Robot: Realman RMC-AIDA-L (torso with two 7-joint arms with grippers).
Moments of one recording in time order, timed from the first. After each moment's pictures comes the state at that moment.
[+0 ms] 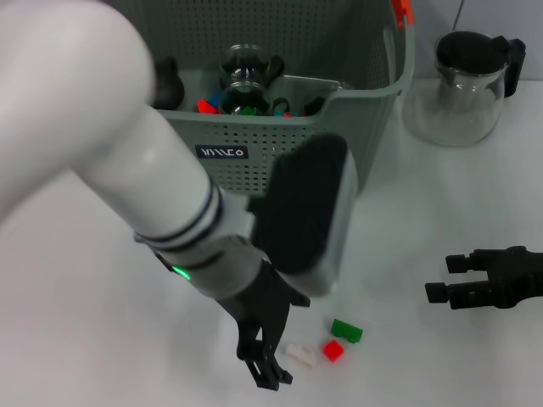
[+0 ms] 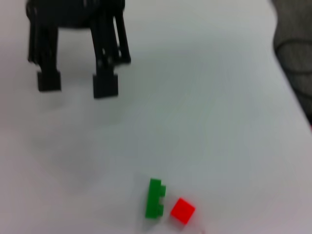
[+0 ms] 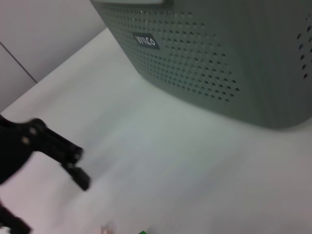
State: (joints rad) left arm -0.62 -2.17 1.73 1.43 2.50 1.59 -1.95; right arm 0.50 2.00 -0.77 -0.64 -2.18 -1.52 1.70
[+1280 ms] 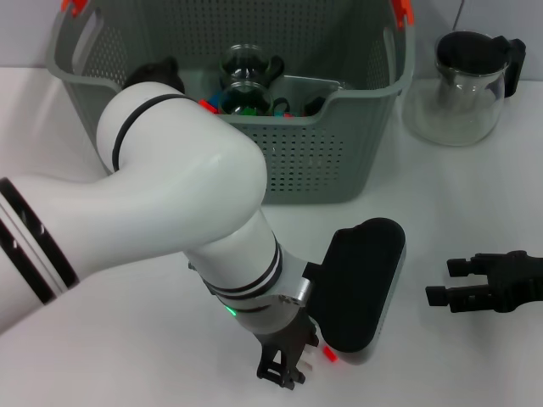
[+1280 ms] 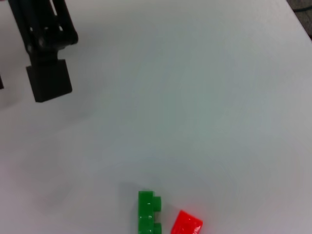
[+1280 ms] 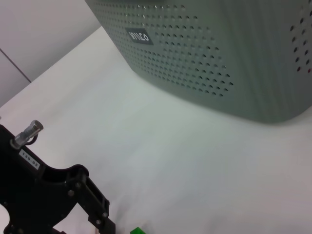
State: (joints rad) left arm -0.71 -2.18 2.00 1.22 2.53 1.35 -1.98; right arm 0.49 2.00 -0.77 -0.64 -2.18 -1.50 1.69
